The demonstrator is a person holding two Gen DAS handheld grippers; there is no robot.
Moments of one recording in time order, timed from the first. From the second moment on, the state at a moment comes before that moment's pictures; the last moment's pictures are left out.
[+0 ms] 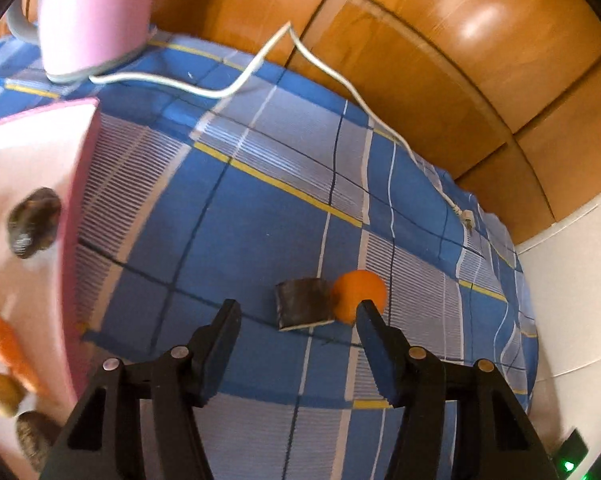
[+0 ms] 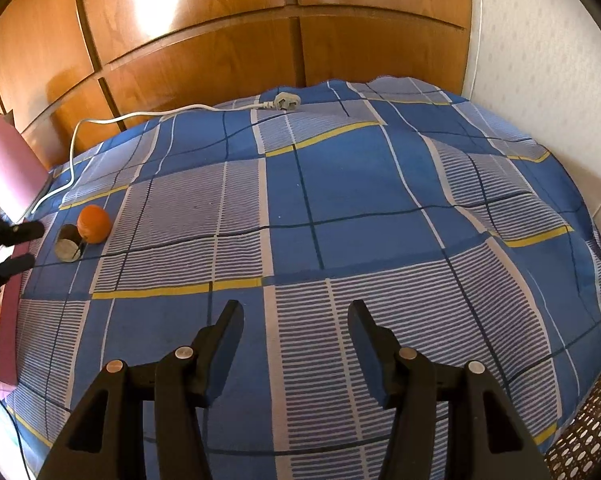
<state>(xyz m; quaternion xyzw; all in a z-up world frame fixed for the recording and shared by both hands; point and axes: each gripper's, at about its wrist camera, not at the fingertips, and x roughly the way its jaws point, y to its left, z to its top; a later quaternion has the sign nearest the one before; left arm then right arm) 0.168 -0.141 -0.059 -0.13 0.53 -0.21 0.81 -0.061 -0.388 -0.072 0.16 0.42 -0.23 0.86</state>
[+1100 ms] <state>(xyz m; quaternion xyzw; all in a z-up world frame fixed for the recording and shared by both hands) 0.050 -0.144 -0.081 0.06 0.46 -0.29 0.84 -0.058 -0.377 -0.076 0.17 0.43 -0.21 0.86</state>
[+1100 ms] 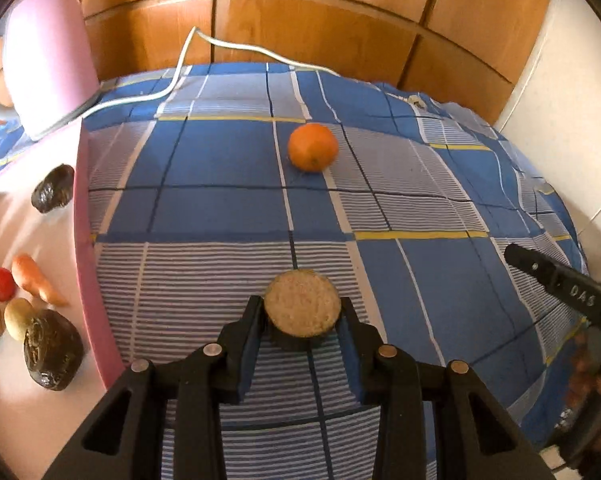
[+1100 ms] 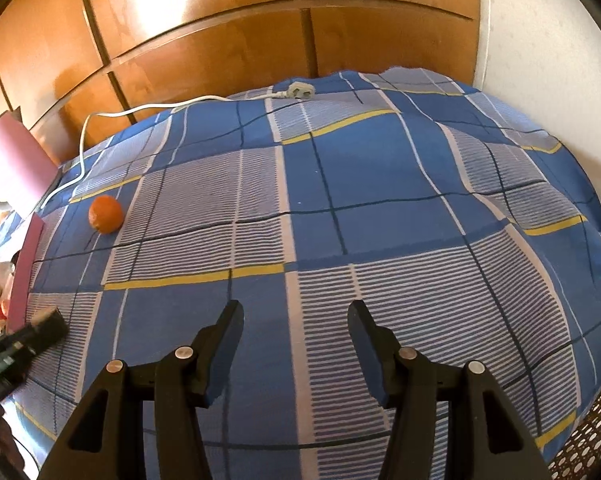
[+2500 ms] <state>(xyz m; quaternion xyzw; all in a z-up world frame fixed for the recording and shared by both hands) 0.019 -0.039 -0.017 -0.06 0.43 -0.28 0.86 0.113 -0.282 -0.063 0.08 0.45 -0.03 0.89</state>
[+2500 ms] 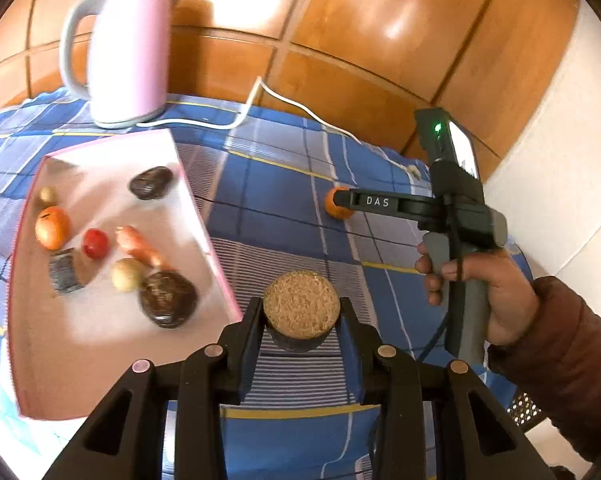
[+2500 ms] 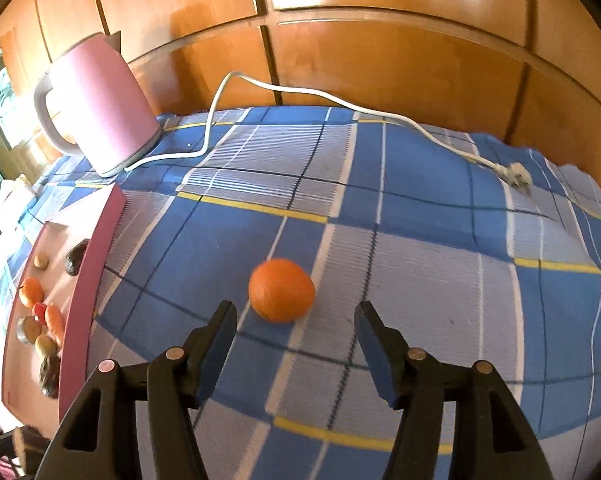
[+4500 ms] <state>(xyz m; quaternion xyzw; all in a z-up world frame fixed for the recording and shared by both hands) 0.077 0.077 -0.006 -0.11 0.36 0.04 0.93 0.124 -0.275 -0.076 0.08 0.45 -0.05 0.89</state>
